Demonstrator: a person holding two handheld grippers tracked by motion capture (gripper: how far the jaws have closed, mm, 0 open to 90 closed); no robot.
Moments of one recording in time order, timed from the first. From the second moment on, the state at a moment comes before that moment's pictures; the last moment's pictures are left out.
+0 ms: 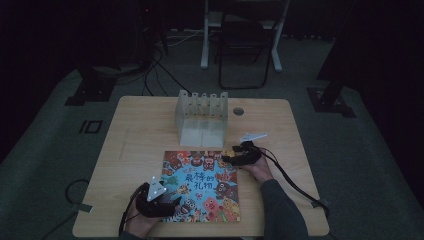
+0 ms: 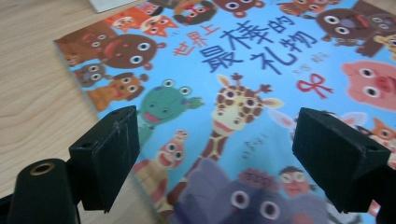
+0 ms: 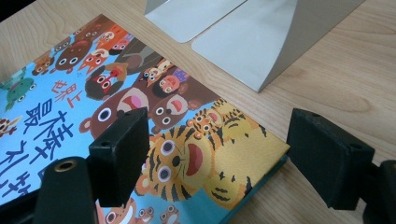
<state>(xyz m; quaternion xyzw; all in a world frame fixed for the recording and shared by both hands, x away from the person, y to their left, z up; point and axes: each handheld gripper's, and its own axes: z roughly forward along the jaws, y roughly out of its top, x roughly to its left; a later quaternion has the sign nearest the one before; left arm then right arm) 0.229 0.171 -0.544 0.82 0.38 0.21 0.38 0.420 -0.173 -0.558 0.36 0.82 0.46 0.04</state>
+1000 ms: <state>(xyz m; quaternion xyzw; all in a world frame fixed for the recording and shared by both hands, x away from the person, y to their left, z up) 0.195 0.116 -0.551 0.86 0.27 0.19 0.39 0.417 -0.175 -0.528 0.35 0.80 0.49 0.04</state>
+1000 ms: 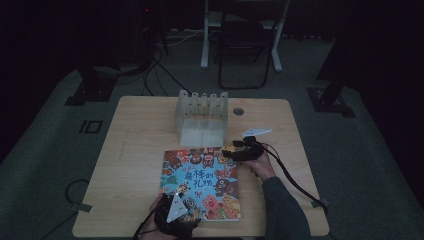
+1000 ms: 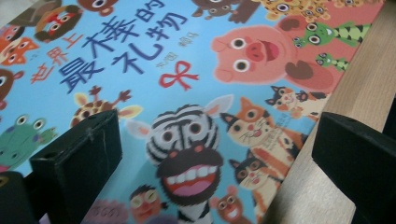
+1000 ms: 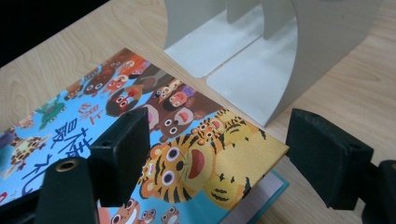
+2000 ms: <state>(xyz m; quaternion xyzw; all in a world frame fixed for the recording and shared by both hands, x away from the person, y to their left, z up) 0.189 0.092 -0.556 0.85 0.26 0.27 0.37 0.415 -0.173 -0.509 0.34 0.80 0.49 0.05</state>
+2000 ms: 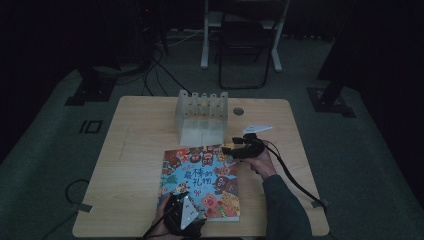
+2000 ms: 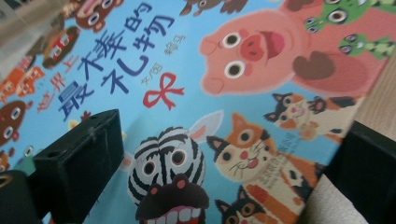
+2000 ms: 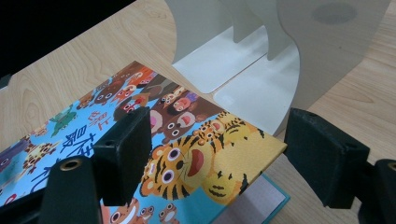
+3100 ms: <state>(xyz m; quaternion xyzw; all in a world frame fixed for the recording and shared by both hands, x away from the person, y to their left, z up) 0.180 0.099 -0.543 0.83 0.25 0.28 0.41 0.378 -0.167 -0.499 0.33 0.82 0.47 0.05</state>
